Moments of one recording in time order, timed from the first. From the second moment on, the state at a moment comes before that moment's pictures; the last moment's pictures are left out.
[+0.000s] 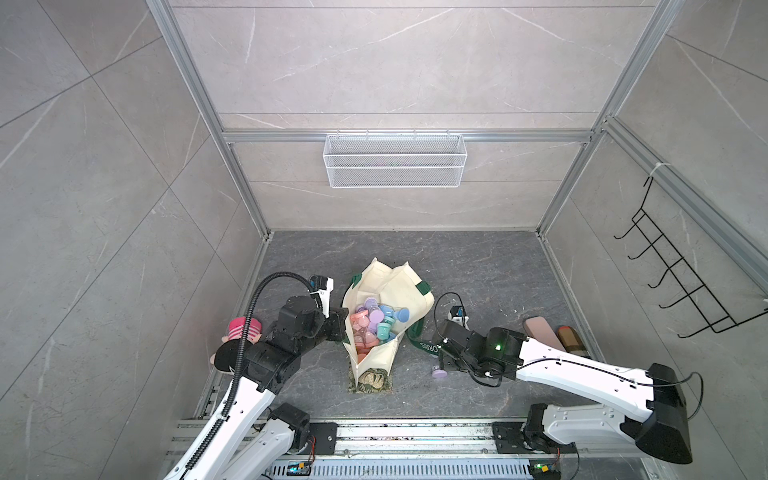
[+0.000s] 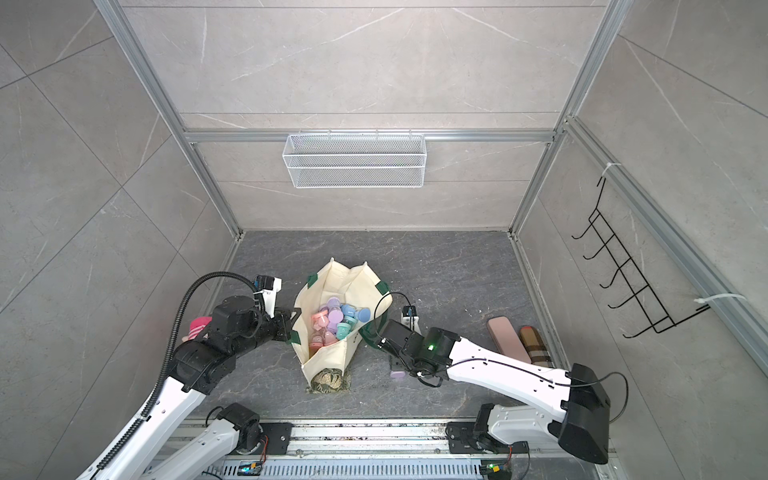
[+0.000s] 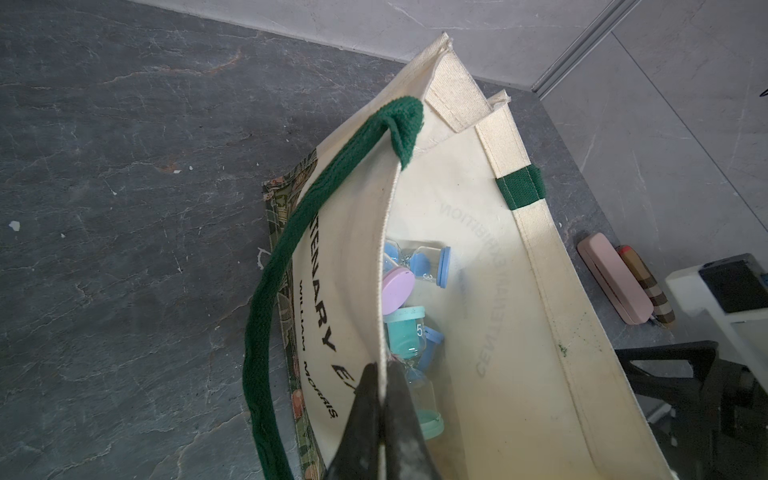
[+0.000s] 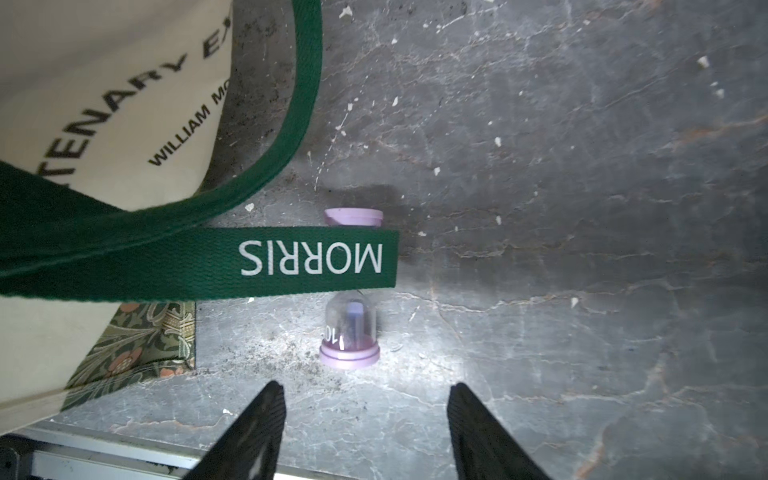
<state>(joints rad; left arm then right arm) -0.46 0.74 0.81 -0.62 0.11 -0.38 1.07 1.27 0.96 -0.91 0.32 0.94</state>
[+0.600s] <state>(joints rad) -0.46 0.74 0.81 -0.62 0.11 -0.38 1.13 1.46 0.91 -0.79 0.29 1.07</state>
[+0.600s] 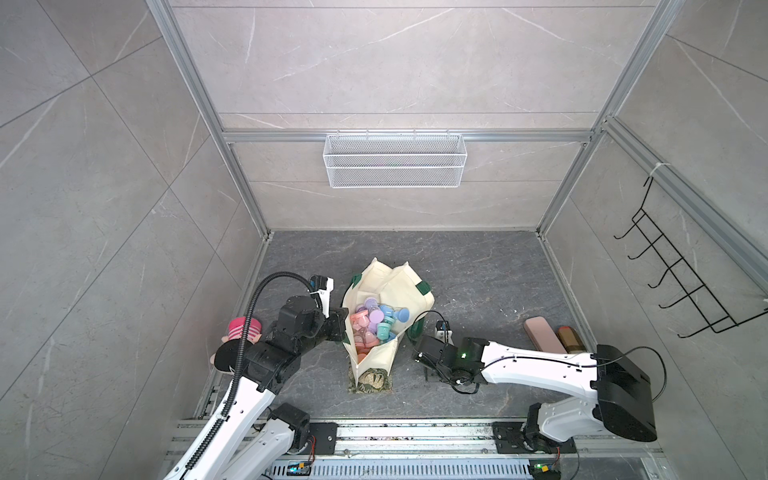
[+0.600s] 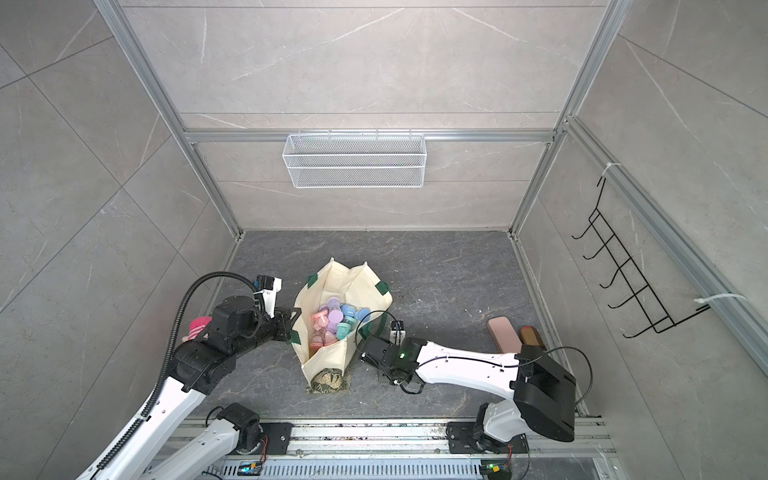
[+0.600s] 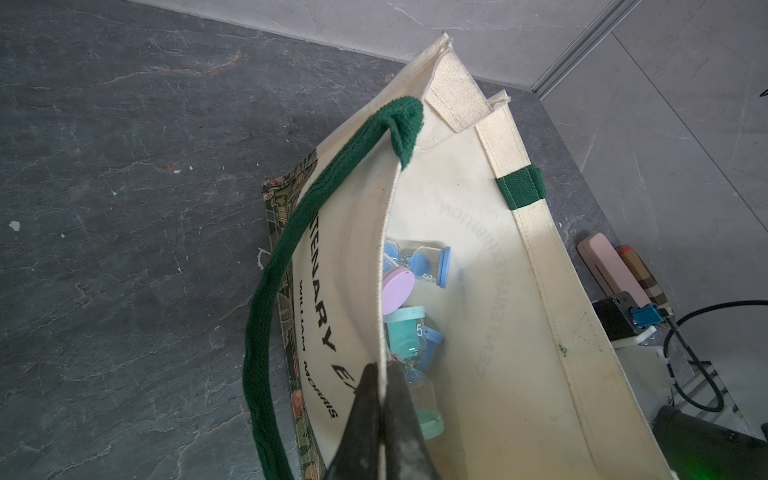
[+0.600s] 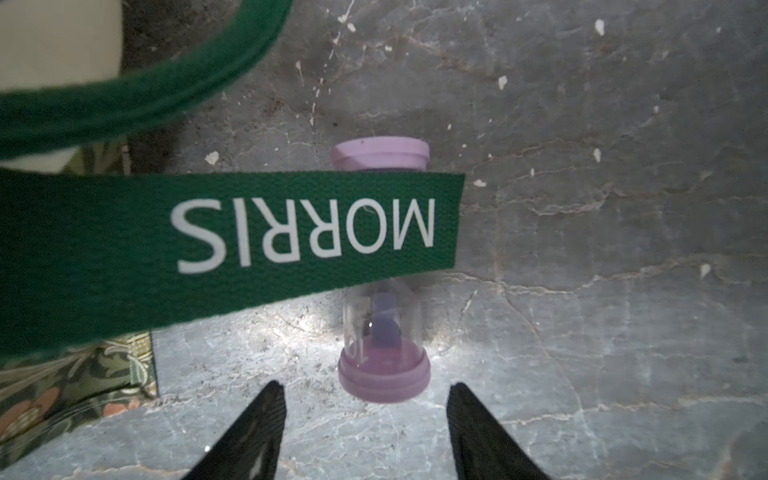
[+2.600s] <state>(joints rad) -0.46 0.74 0.81 -0.62 0.11 -0.38 1.06 1.51 0.85 -0.75 0.28 1.06</state>
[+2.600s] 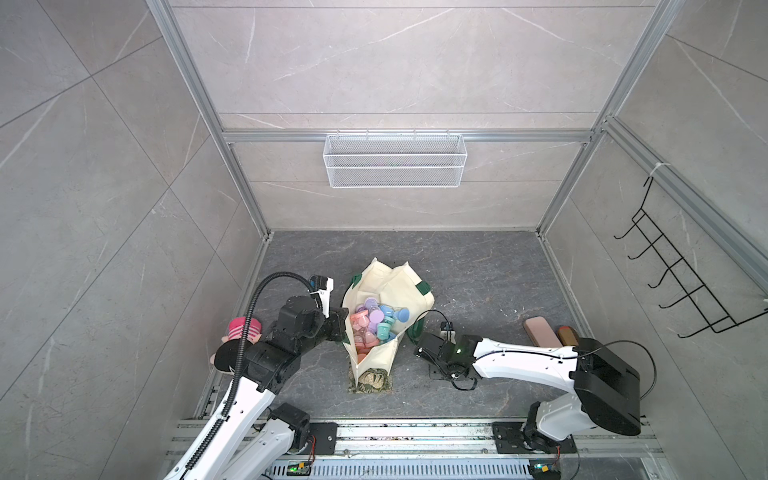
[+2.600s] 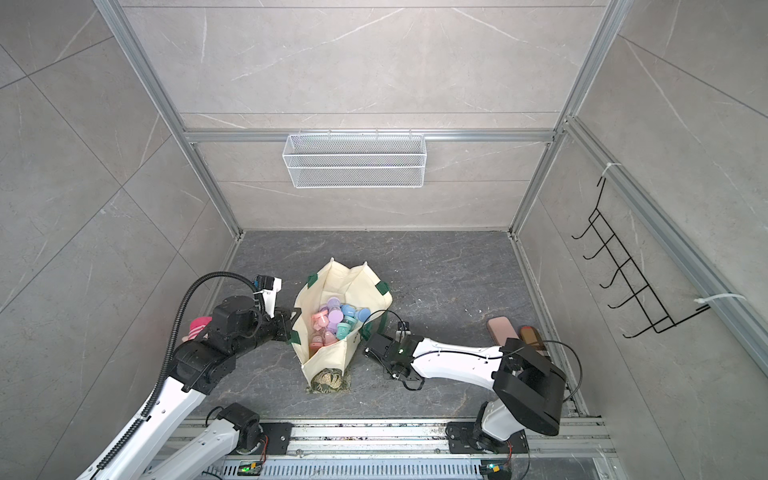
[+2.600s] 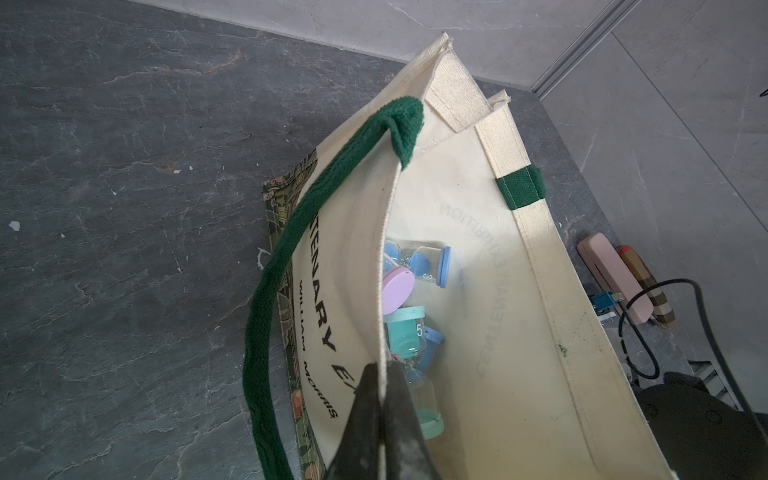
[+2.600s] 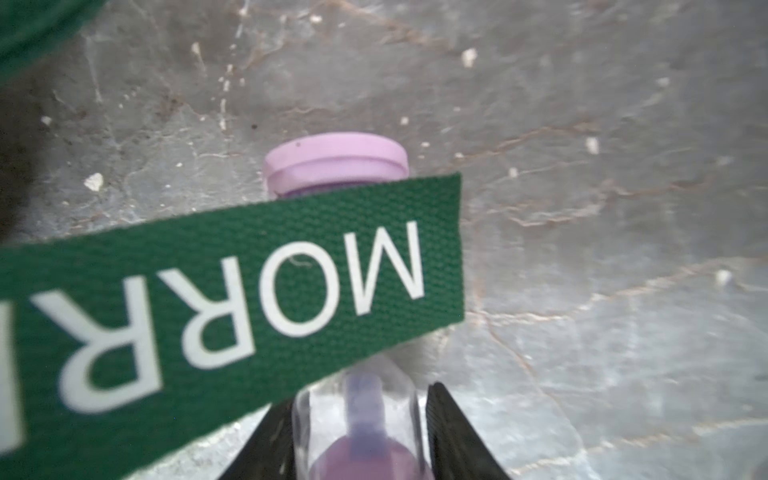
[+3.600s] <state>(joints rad) -0.46 0.74 0.81 -0.62 0.11 -0.38 1.01 1.12 1.13 -1.10 0.52 0.95</state>
